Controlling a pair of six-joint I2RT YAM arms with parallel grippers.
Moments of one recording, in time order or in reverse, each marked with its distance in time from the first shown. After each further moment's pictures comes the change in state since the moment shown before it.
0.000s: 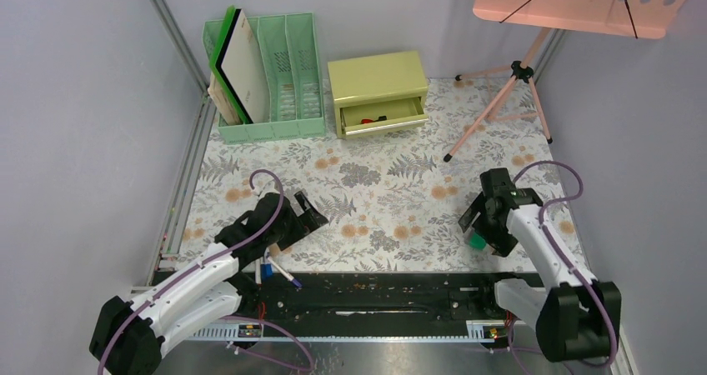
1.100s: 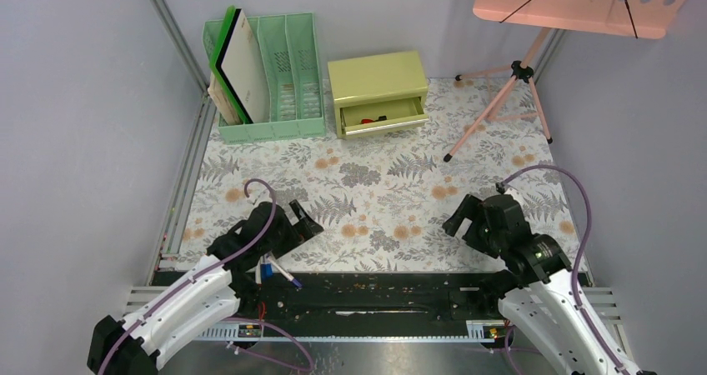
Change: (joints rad) left arm 0.000 -0.143 -0.072 -0.083 0.013 -0.009; right arm 0.325 -0.496 -0.055 0.058 -0.092 0.013
